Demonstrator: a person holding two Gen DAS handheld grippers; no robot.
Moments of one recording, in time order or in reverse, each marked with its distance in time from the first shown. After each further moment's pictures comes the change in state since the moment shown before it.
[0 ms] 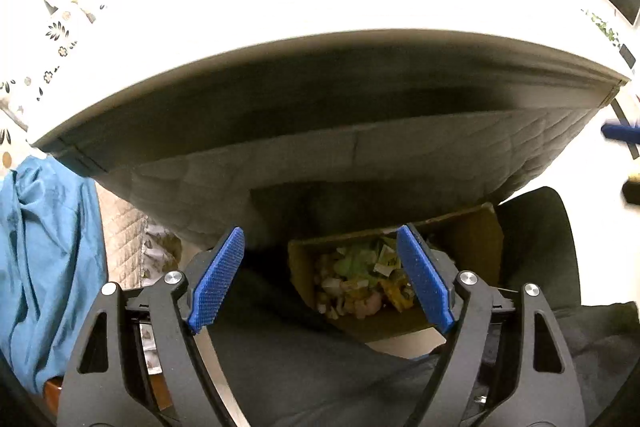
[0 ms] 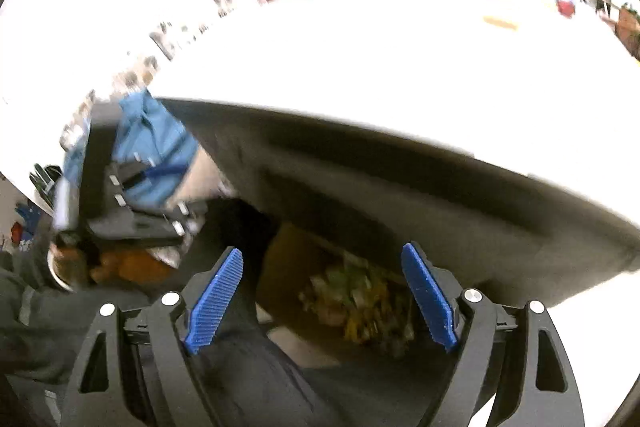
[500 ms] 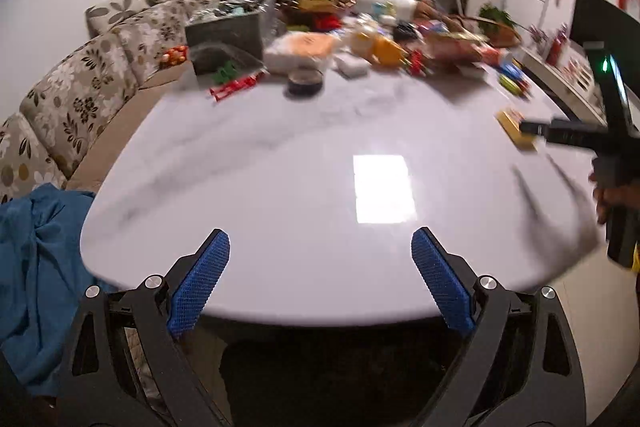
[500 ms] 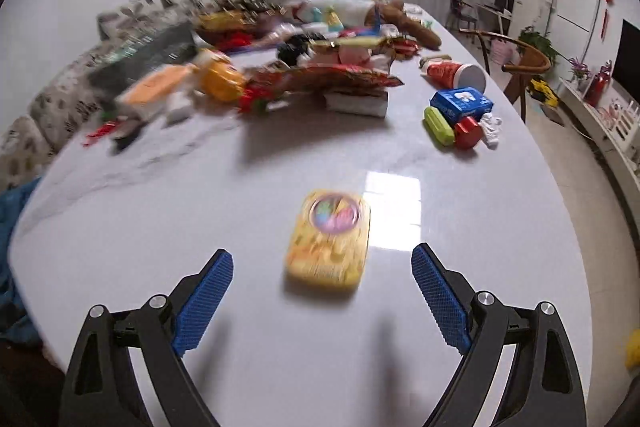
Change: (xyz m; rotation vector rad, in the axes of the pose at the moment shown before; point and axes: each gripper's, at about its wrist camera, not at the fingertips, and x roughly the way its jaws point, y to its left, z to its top) left arm -0.053 0.038 0.110 -0.149 -0.284 0.047; right arm 0.044 -0.125 0.187 0.119 -0.139 -0.452
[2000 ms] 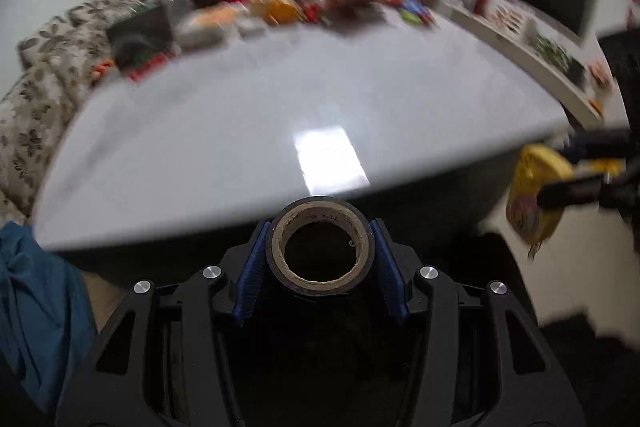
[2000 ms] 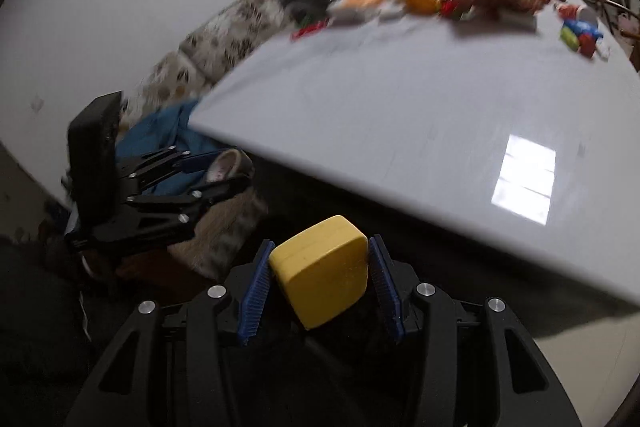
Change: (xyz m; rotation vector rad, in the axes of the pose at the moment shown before) left arm -0.022 -0.038 -0.083 0.247 0.112 -0.256; right arm -0.132 0.064 -0.165 -0.145 0.172 0.558
